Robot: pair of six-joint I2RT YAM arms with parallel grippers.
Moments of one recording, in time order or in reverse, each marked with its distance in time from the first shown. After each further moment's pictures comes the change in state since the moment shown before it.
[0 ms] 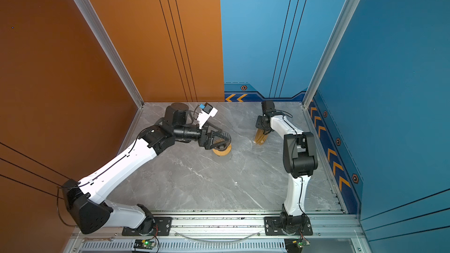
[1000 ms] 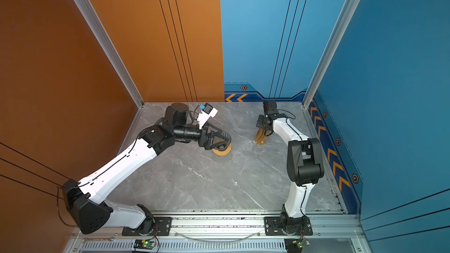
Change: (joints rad) left arm 0.000 0.000 0.000 -0.008 0.000 0.000; right arm 0.005 -0.155 -0.105 0.043 0.002 0.004
